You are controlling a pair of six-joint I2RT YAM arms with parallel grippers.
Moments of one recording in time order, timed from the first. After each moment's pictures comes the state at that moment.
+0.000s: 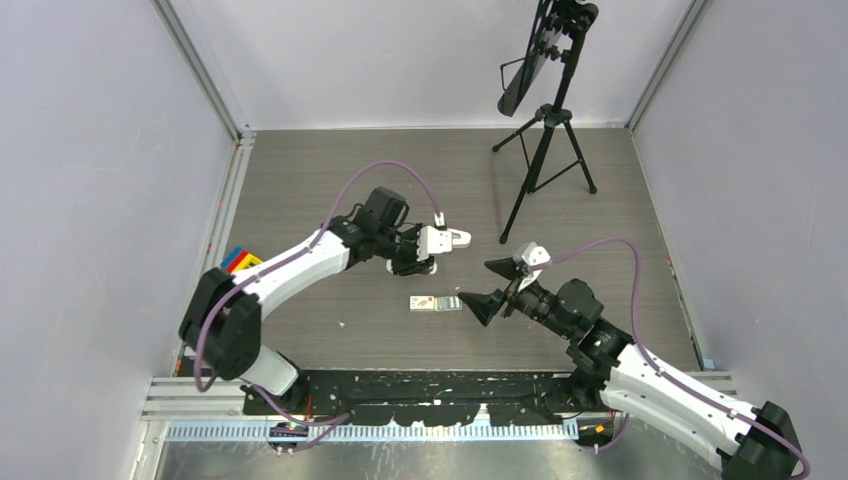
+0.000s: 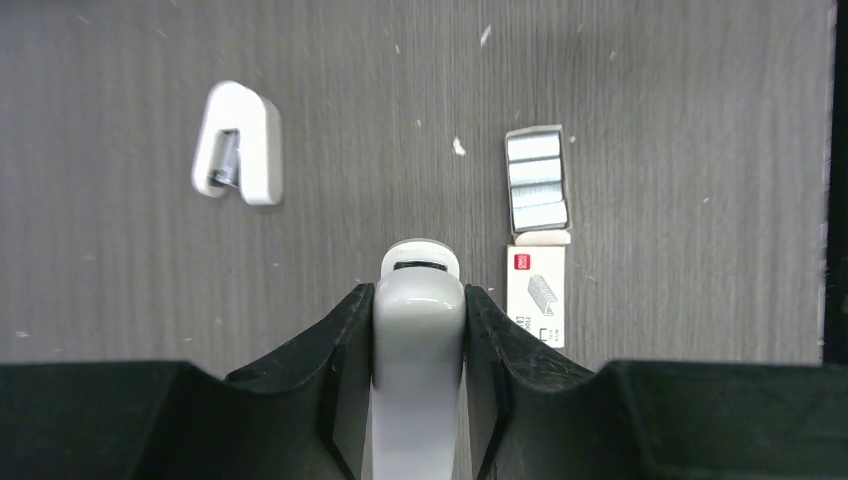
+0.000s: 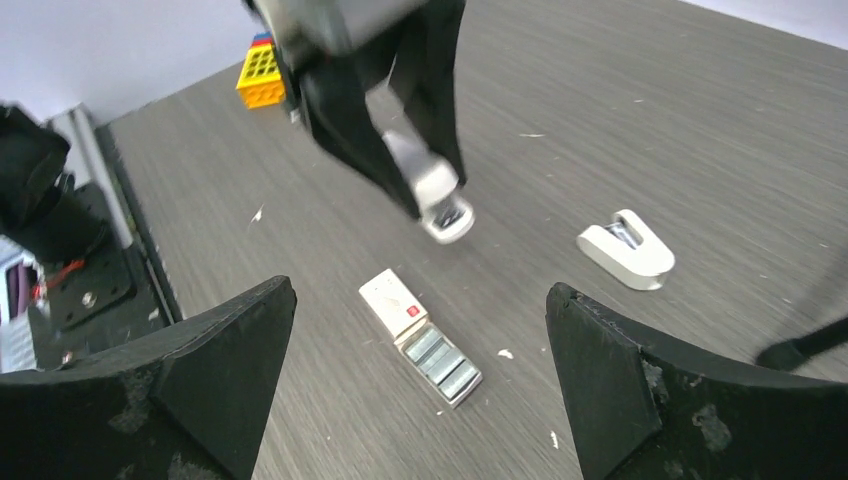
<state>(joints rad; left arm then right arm) -0.67 1.55 1.06 -0.42 0.56 0.80 0.79 0.56 0.26 0.28 -0.09 0.15</state>
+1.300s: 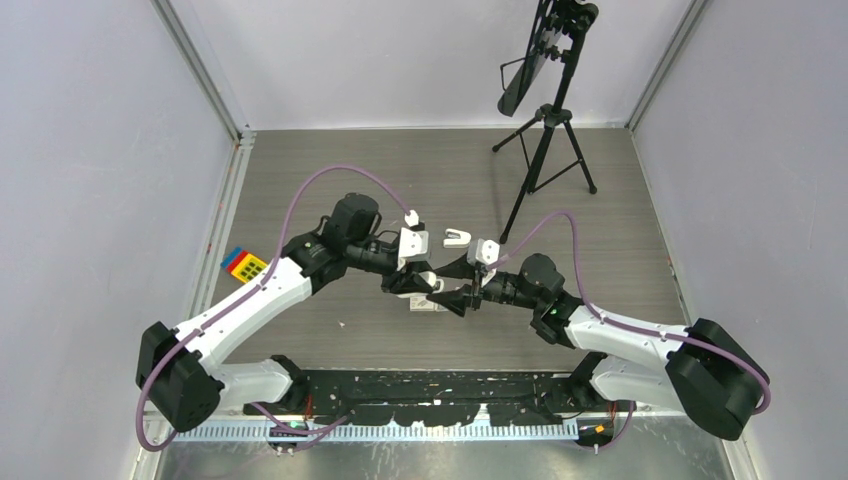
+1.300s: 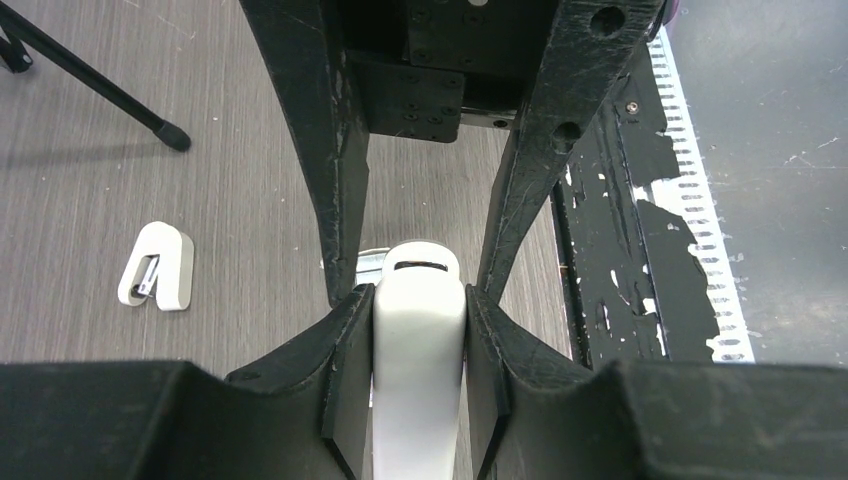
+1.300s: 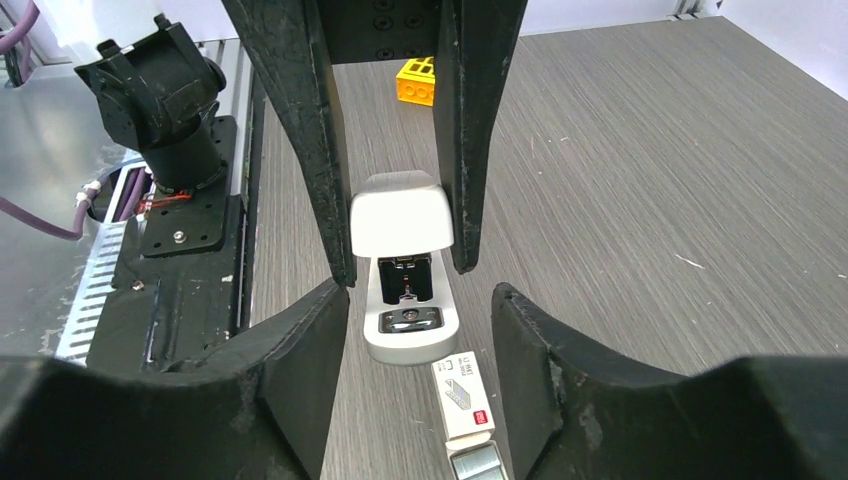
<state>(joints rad) -0.69 1.20 0.98 -0.41 0.84 0.52 0.79 1.11 0.36 0.79 -0.55 0.00</state>
